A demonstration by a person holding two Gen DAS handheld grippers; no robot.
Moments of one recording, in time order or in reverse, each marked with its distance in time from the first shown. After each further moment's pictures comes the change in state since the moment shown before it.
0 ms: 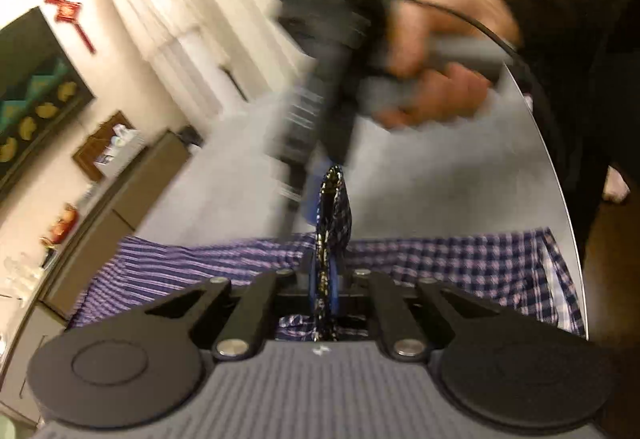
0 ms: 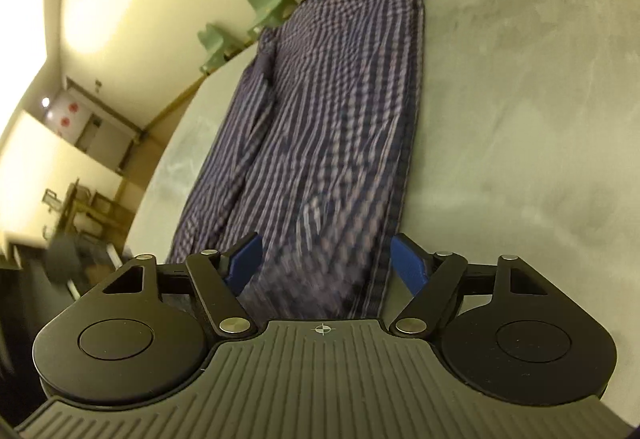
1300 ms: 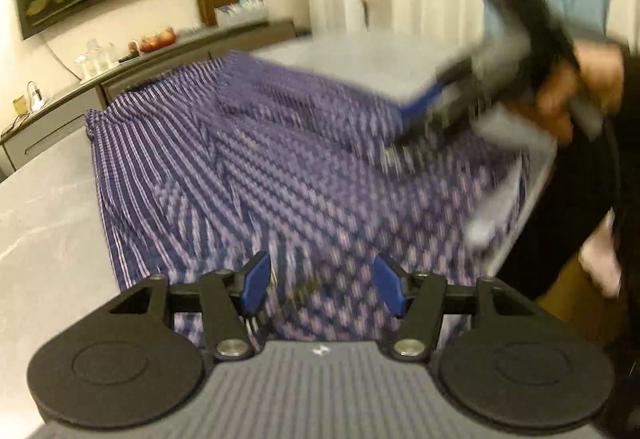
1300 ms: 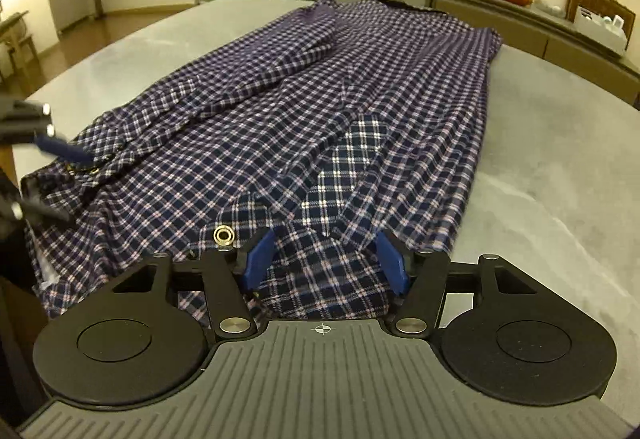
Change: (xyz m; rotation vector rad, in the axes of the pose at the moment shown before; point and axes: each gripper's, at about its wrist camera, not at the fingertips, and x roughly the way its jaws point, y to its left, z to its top) left arm -0.107 -0.046 -0.111 -0.549 0.115 0.185; right arm 0.016 0.113 -0.107 -0.567 -0.081 -0.389
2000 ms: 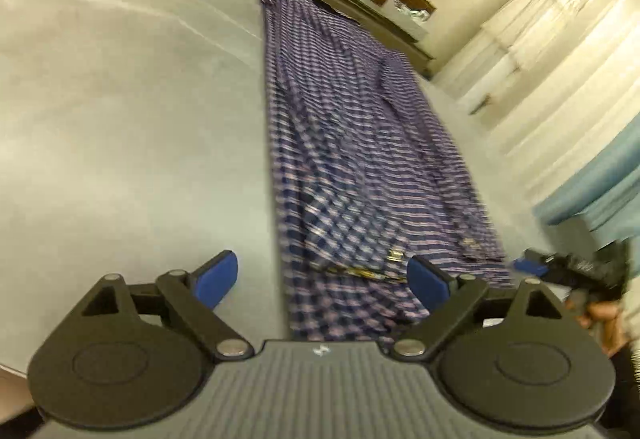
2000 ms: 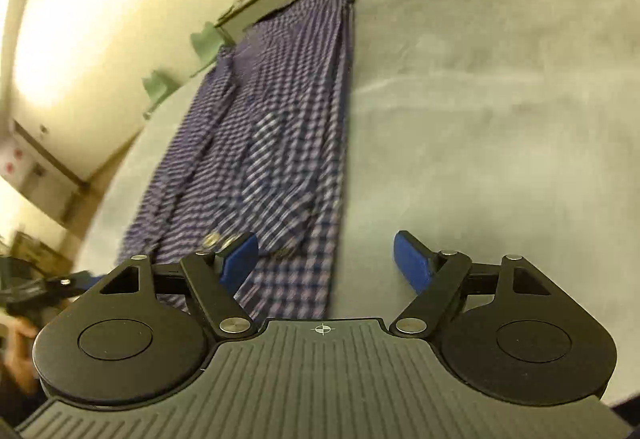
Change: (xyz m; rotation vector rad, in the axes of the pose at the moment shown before) left arm -0.057 0.128 -0.066 -0.889 0.050 -0.150; right arm -0.061 -0.077 -0.070 0.666 -0.032 0.161
